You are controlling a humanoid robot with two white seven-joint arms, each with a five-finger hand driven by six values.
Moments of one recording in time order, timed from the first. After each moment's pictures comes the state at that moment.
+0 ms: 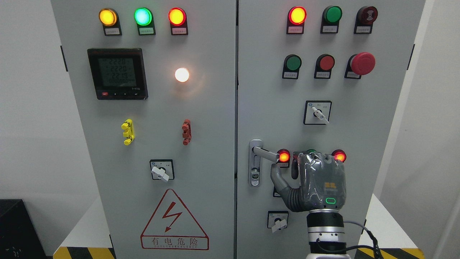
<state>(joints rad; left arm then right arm) -0.08 -0.11 0.00 0.00 0.08 -0.07 -0.06 -0.41 0.14 0.19 -1.83 1.42 0.20 -0.06</state>
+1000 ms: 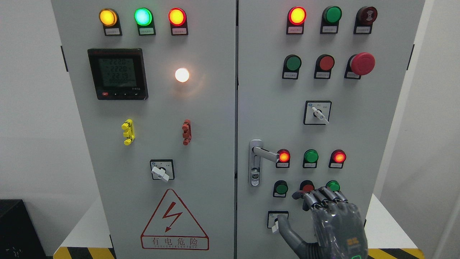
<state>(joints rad) -0.08 -0.11 0.00 0.00 0.08 -0.07 -0.06 -0.13 0.13 -0.04 -2.01 1.27 -0.27 -0.15</state>
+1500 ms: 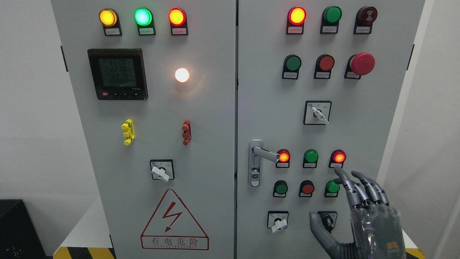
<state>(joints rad) -0.08 -0.11 0.00 0.00 0.08 -0.07 -0.06 -0.14 0.13 -0.15 -2.04 1.19 -0.29 -0.13</state>
